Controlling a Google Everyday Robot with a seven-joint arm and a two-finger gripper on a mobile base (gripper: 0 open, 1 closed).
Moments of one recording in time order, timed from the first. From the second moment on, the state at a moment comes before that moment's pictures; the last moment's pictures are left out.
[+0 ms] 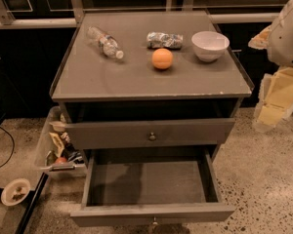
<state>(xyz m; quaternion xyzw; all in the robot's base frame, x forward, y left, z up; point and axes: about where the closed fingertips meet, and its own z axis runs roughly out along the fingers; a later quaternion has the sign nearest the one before) 0.438 -0.217 0.977 -0.60 0.78 -0.03 0.16</state>
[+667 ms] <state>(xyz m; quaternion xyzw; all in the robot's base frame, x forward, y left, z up) 0.434 -0.218 0.970 -0.60 0.78 -0.04 0.15</state>
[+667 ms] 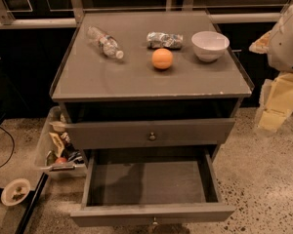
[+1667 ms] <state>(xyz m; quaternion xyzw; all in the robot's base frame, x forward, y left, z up) 0.366 -0.209 0.828 -0.60 0.78 0.05 0.14</state>
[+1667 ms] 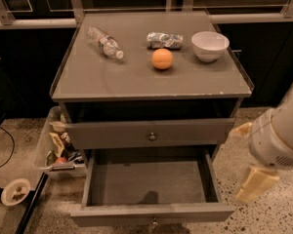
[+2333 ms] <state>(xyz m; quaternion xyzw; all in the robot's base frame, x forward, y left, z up) 0.353 -0.214 0.704 -0.59 0.78 0.13 0.16</state>
